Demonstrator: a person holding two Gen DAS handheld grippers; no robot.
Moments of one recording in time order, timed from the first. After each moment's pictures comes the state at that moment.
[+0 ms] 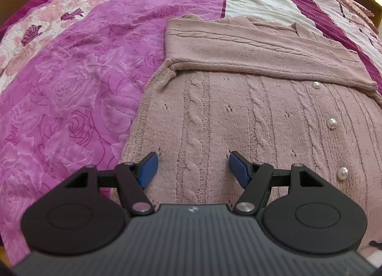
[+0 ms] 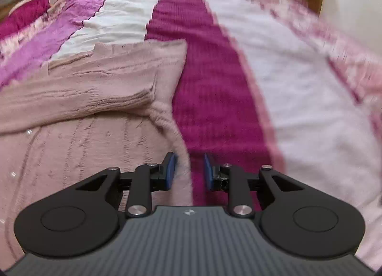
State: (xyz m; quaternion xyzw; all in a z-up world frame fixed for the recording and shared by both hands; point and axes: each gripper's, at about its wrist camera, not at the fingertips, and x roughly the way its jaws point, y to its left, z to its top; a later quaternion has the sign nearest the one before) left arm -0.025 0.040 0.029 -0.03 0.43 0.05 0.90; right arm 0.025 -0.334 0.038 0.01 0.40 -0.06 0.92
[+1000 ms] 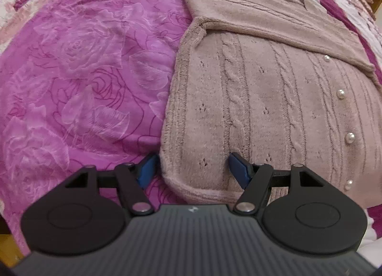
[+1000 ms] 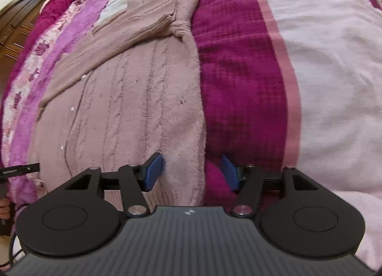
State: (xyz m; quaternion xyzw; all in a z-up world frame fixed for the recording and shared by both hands) left arm -0.037 0.100 0.025 -0.06 0.52 0.00 0.85; right arm -0.048 -0.384 0.024 0.18 0.52 0.09 0.83
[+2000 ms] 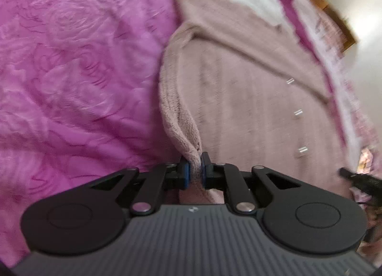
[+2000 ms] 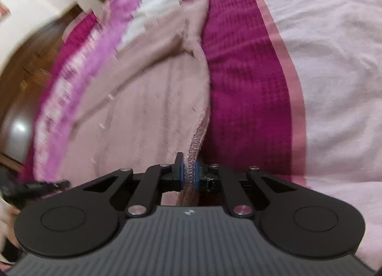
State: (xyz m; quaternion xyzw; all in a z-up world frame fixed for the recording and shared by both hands) left arm -0.060 0.130 0.032 -0.22 0.49 -0.08 0.84; right arm -0.067 -0.411 0.026 0.28 0.45 0.14 0.83
